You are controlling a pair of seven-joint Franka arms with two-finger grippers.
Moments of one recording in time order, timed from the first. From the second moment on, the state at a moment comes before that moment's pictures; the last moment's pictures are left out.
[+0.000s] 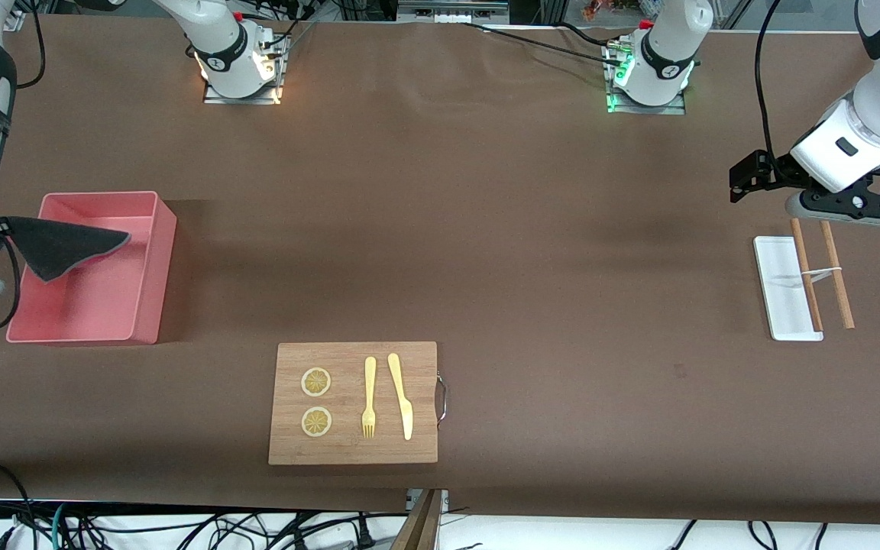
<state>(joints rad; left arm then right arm) -0.04 -0.02 -0.05 -1.72 0.01 1.65 0.02 0.10 0.64 -0.43 -1.16 -0.11 1.28 -0.65</state>
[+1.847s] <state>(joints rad) -0.04 -0.01 -0.05 -1.71 0.01 1.65 0.02 0.10 0.69 -0.42 -1.61 0.09 1.86 -0.61</state>
